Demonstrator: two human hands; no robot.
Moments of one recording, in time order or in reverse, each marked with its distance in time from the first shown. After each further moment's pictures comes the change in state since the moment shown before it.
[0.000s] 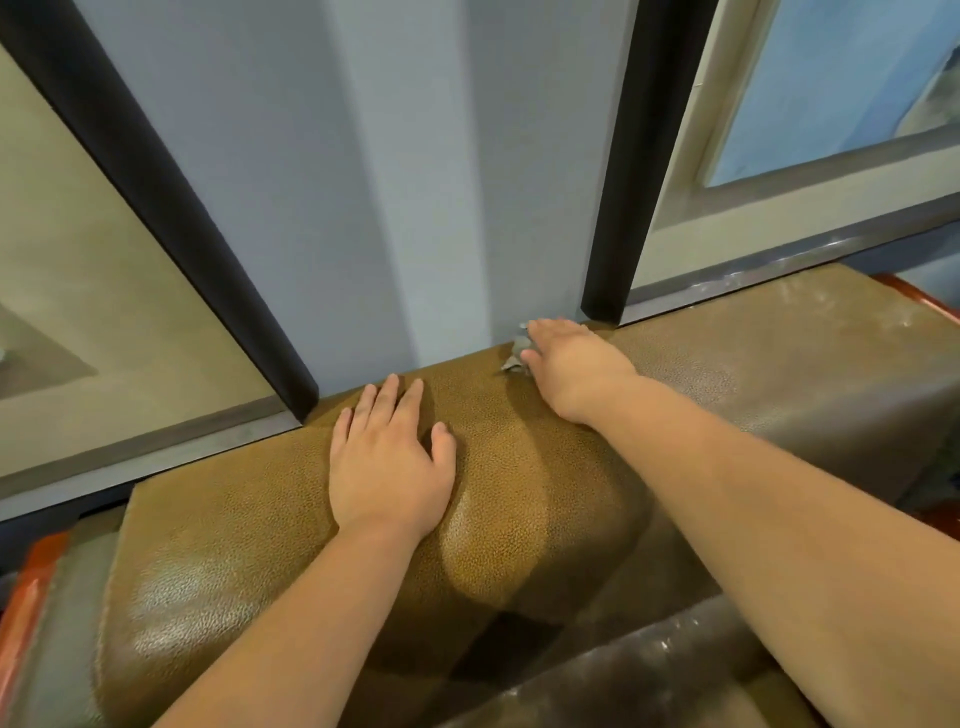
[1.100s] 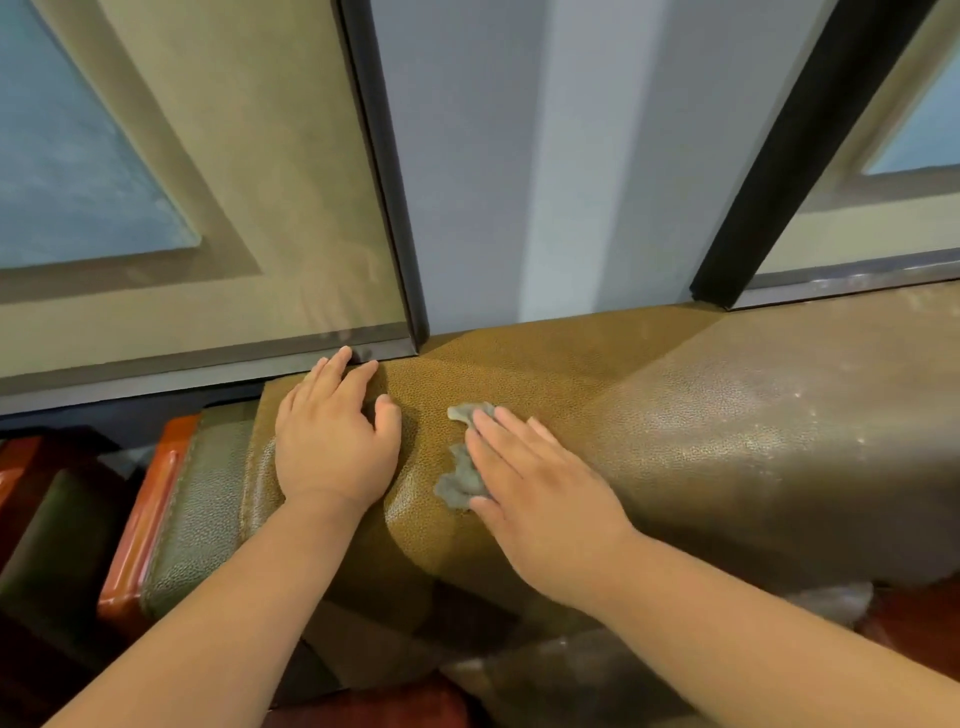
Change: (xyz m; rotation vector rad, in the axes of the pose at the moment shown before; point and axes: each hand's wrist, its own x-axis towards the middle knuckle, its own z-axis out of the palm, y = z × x) left_hand -0.049 -0.135 -0.036 -0.066 0.152 -0.204; right_hand -0.146 -0.133 0.080 -0.075 0.015 -0.505
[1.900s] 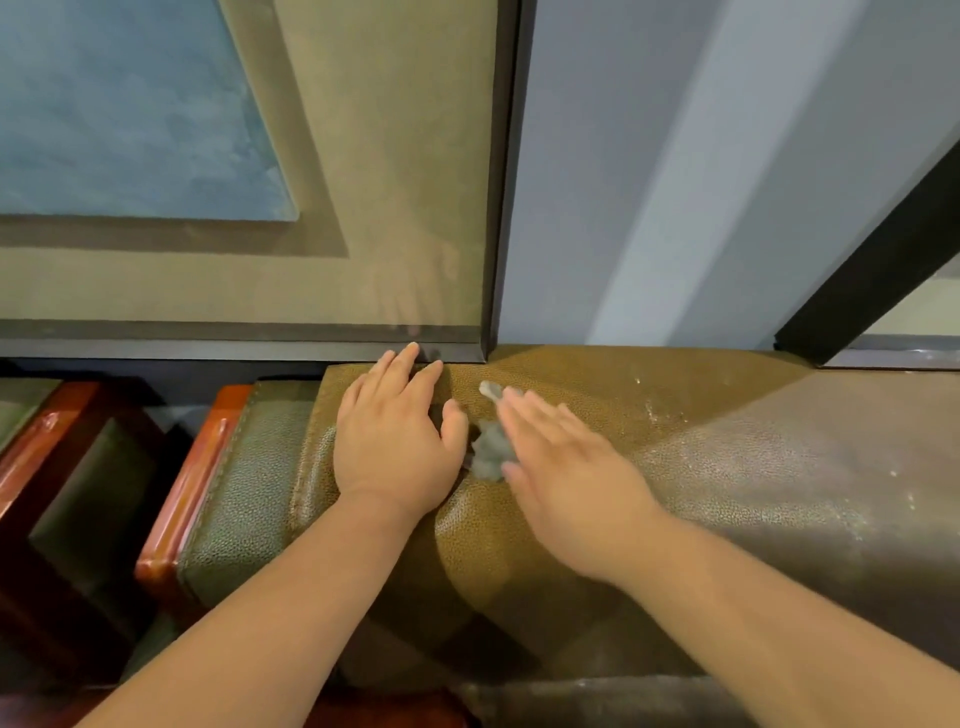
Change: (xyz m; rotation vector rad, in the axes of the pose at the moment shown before) left_hand 0.003 -0.007 0.008 -0.015 -0.004 -0.004; right_hand 0.060 -0.002 -0.005 -0.013 -0.044 -0.032
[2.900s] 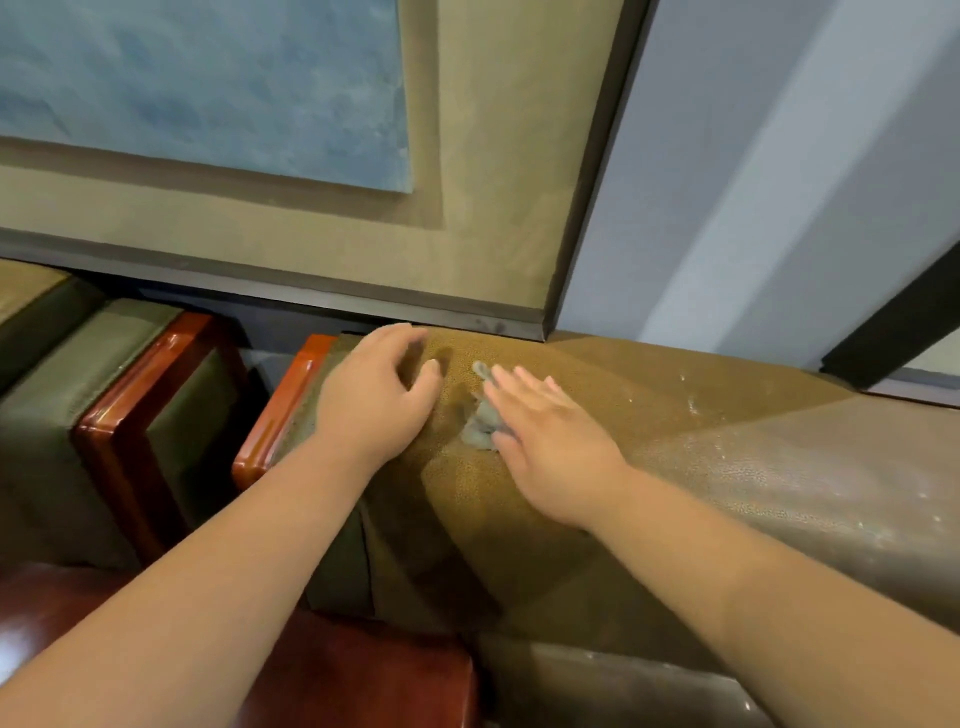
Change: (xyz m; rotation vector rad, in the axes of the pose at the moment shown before) left_hand -0.024 -0.072 -0.050 -0.332 0.069 -0.070; right_hand 0.023 -0.043 0.009 0.065 0.016 -0.185
